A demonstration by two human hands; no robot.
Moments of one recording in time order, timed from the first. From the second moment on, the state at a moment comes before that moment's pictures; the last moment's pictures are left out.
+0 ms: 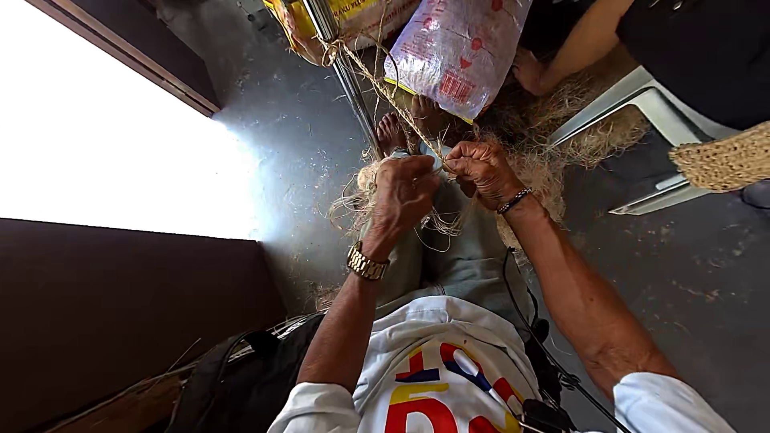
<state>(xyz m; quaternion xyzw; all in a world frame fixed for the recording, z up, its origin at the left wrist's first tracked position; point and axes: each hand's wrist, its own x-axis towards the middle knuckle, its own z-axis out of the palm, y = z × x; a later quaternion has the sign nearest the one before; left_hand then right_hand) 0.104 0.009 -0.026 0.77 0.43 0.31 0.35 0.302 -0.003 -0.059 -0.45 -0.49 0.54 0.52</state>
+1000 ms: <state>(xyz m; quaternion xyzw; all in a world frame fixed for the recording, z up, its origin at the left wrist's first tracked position) 0.088 -0.014 -0.051 0.51 0.38 0.40 0.66 0.287 -0.008 -0.057 -0.45 -0.68 0.35 0.45</state>
